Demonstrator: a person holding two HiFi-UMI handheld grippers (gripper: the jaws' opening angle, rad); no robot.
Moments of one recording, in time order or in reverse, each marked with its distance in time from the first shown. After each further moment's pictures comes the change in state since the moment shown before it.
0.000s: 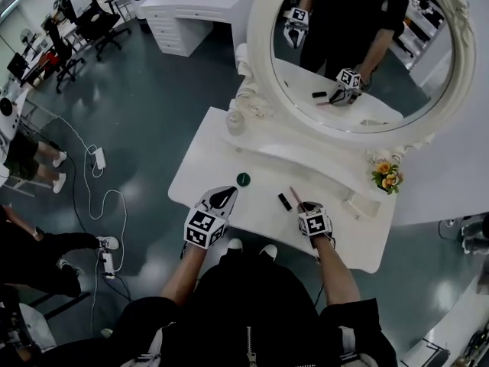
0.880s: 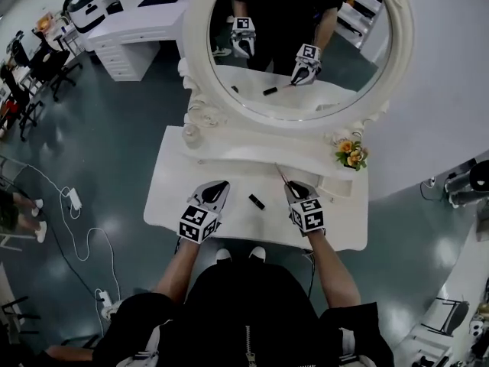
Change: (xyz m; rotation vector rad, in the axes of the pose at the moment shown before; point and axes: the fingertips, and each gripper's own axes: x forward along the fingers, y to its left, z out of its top) left arm 0.065 -0.042 0.038 0.092 -0.034 -0.205; right arm -0.115 -0.036 0.084 0.098 -0.392 -0.108
